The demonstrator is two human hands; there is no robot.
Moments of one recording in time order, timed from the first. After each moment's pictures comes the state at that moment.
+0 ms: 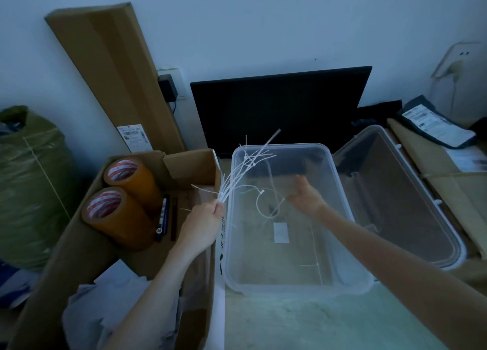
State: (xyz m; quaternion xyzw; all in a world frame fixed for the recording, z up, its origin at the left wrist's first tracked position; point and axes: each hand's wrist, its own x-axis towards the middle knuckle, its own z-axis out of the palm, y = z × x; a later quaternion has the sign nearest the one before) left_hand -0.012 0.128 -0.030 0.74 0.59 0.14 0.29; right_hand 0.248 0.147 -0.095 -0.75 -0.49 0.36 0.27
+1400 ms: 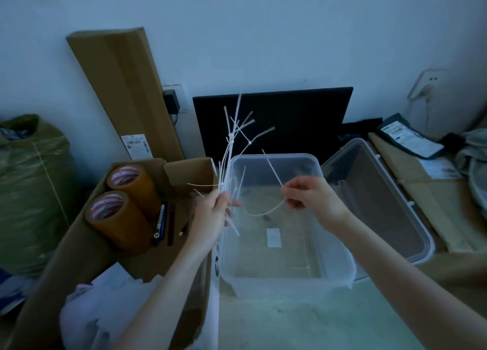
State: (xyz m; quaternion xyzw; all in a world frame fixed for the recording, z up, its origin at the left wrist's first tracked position) left_hand 0.011 0.097 -0.004 0.63 0.52 0.37 0.45; right_hand 0.225 0.068 0.016 -0.61 -0.48 0.42 0.47
